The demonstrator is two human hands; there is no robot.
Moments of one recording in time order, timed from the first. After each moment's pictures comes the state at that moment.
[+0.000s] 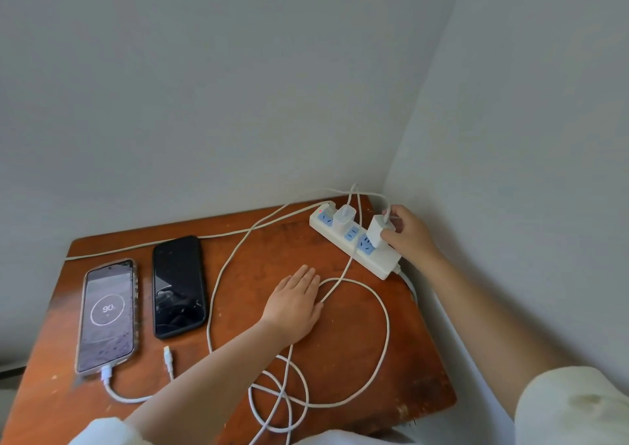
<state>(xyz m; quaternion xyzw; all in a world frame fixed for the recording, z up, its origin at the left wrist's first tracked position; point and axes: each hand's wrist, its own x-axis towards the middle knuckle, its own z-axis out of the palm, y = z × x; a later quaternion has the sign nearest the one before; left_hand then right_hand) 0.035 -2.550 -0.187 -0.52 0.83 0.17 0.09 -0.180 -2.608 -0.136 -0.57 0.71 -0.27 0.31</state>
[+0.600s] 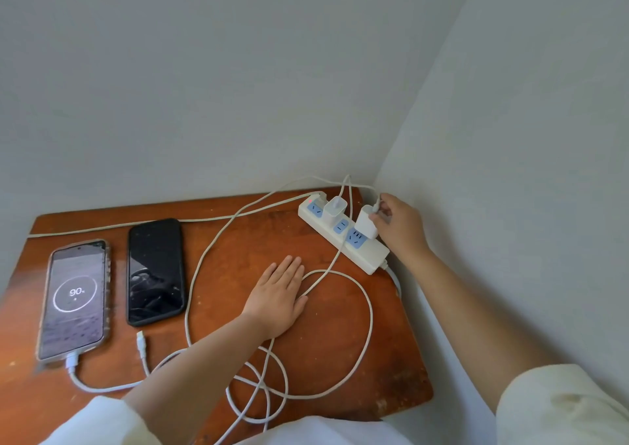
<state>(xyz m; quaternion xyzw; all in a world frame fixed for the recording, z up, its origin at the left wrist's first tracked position) 0.039 -2.553 -0.215 -0.52 0.84 0.16 0.07 -0.173 -2.613 -0.128 -0.63 0.71 -0.25 0.17</state>
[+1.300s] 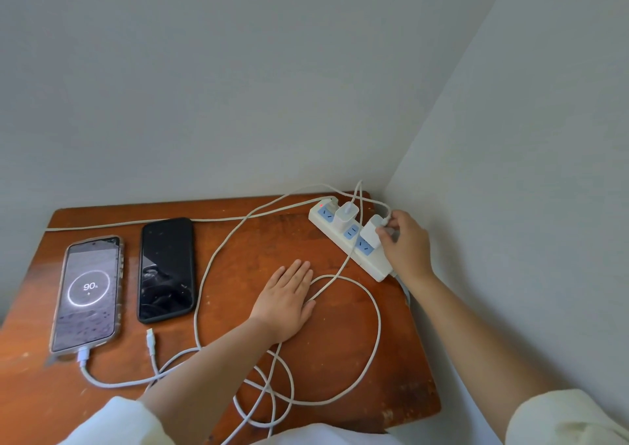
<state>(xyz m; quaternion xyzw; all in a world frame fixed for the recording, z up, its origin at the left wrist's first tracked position) 0.041 -2.552 -0.218 -0.52 0.84 0.15 0.06 -0.166 -2.604 -0.148 -0.62 0.72 -0.28 0.13</state>
